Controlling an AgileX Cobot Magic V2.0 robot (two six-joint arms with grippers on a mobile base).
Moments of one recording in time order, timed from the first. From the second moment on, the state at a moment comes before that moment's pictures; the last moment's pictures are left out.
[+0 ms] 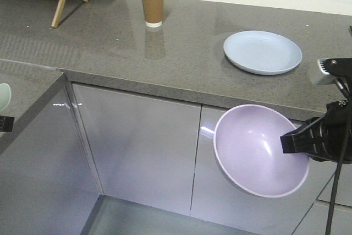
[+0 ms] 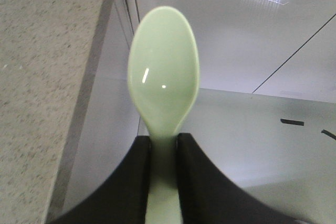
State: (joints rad) left arm 0.00 1.13 -0.94 -0.07 0.82 0.11; right arm 0.15 1.08 -0.89 0.38 0.87 -0.26
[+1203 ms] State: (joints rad) left arm 0.00 1.13 -0.94 -0.07 0.82 0.11; right arm 0.15 1.08 -0.89 0.38 0.87 -0.26
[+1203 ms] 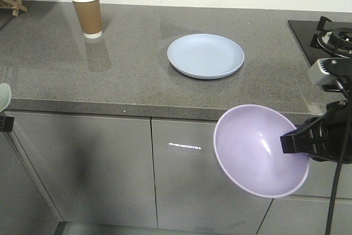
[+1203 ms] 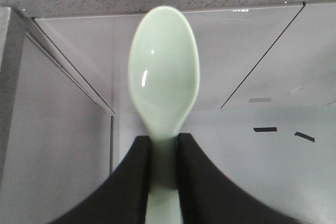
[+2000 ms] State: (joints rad) left arm 0.00 1.13 -0.94 -0.07 0.82 0.11; right arm 0.15 1.08 -0.89 0.38 0.87 -0.26
